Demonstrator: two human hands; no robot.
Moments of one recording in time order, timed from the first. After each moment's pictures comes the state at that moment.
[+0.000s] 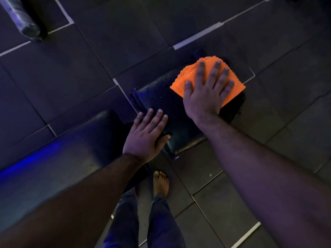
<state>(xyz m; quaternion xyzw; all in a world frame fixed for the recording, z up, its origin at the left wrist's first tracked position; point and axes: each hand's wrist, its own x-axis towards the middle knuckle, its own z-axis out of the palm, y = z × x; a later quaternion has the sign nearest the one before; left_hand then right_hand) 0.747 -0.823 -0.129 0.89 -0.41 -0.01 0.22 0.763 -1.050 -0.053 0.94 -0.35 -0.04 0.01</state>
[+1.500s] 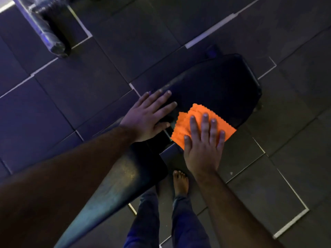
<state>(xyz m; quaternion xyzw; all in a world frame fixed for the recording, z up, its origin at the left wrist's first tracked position) 0.854 -0.811 -0.076 0.81 -0.56 -0.10 0.10 0.633 -0.946 -0.089 0.95 -0.32 0.00 -0.02</state>
